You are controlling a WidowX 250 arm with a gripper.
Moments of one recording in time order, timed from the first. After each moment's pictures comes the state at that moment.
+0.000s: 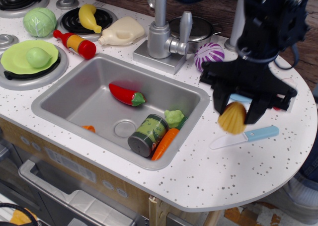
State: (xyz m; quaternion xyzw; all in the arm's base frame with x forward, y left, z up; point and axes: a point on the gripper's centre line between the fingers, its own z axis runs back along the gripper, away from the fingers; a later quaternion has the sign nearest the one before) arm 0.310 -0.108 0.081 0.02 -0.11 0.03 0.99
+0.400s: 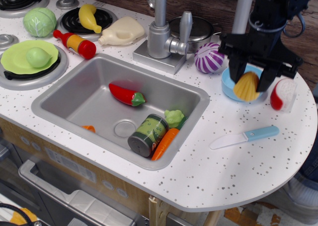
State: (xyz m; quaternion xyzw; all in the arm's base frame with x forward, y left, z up) arm 0.375 -0.101 0.080 0.02 -0.12 -0.03 0.99
